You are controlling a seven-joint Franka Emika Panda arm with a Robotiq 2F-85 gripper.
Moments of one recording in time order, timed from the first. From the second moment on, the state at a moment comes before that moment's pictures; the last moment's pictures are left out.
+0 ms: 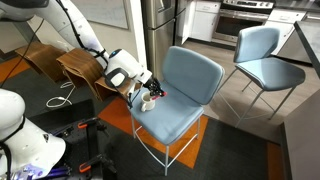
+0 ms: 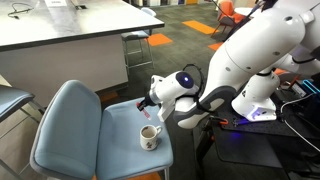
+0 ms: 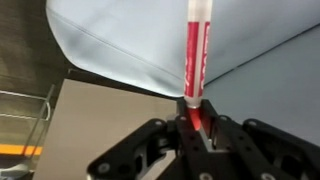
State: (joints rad) arm 1.06 0.74 -0.67 -2.37 0.60 3.41 0.50
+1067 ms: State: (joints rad) arm 0.99 0.75 -0.53 -2.28 0.53 3.45 0.50
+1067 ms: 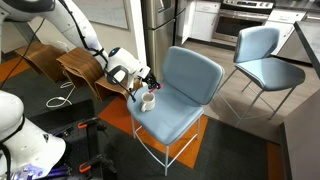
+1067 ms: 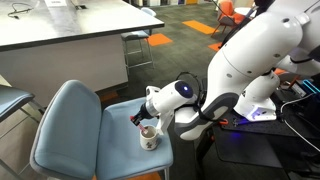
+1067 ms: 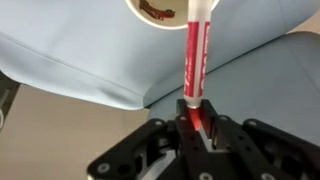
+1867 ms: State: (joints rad) arm 0.84 0.78 -0.42 -2.24 0.50 3.45 0.47
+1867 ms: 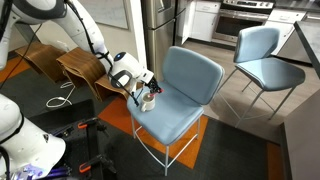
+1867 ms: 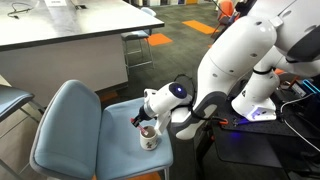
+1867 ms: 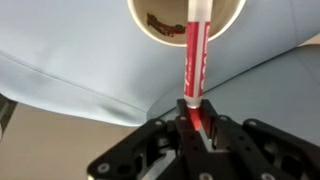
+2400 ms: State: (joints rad) arm 0.62 0.74 -0.21 -2.24 0.49 3.45 0.36
